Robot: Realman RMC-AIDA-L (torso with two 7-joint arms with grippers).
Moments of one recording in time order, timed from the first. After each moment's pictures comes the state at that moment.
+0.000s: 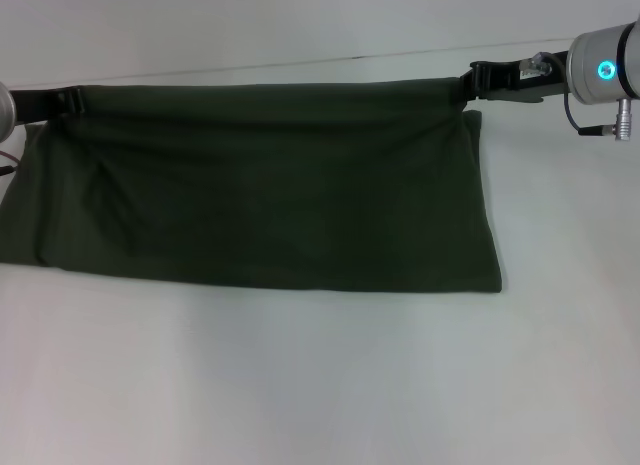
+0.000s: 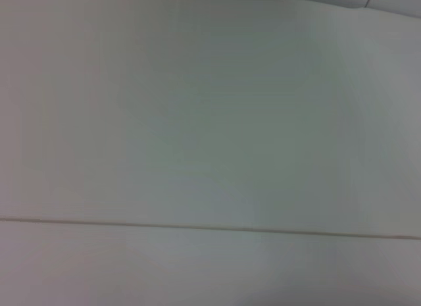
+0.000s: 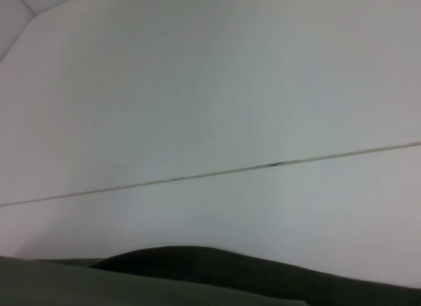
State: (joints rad) left arm -0.85 -2.11 0.71 0.65 2.66 0.66 -2.52; right arm 0.75 2.01 -0.83 -0.73 -2.35 -0.99 2.53
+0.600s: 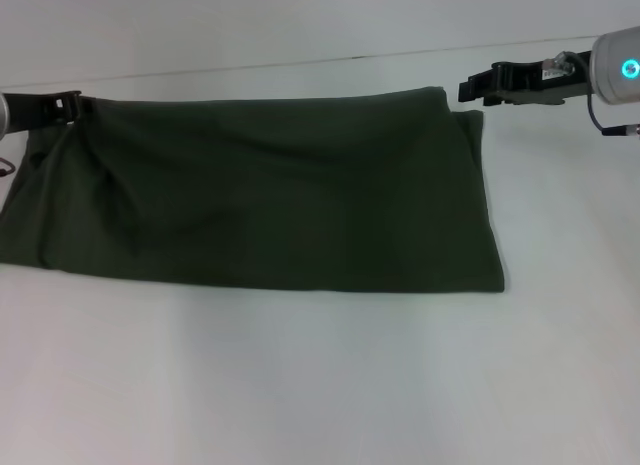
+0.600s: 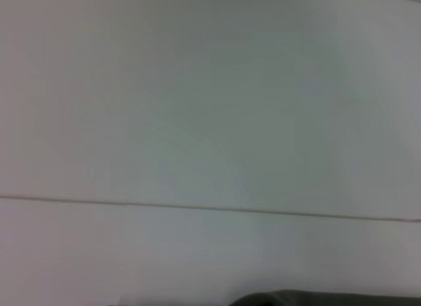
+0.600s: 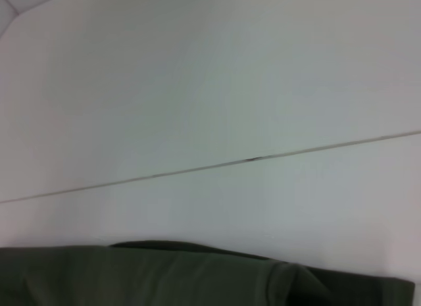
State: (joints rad) left arm -0.85 -2.09 0.73 0.67 2.66 0.74 -2.56; right arm 0.74 1.98 -0.82 -0.73 -2.36 -1.02 2.54
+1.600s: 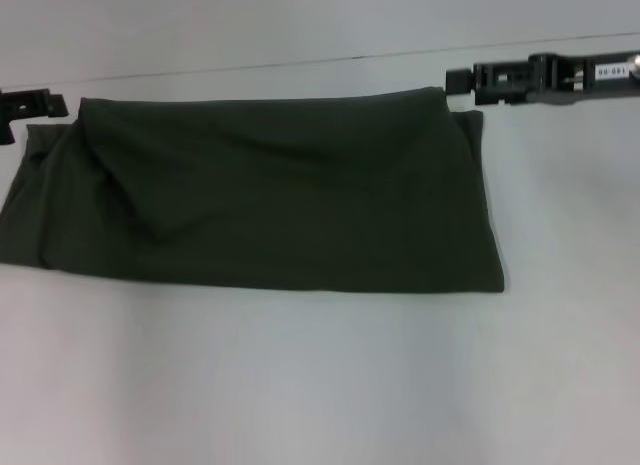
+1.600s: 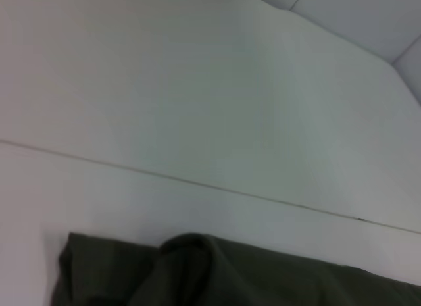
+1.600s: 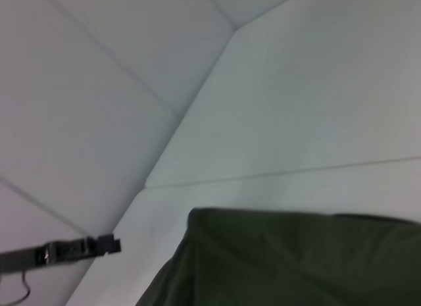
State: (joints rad) left arm -0.64 -2.04 0.63 1.05 2.40 1.32 -2.57; right arm 0.62 1.94 -0.64 -0.84 -2.06 -1.57 2.29
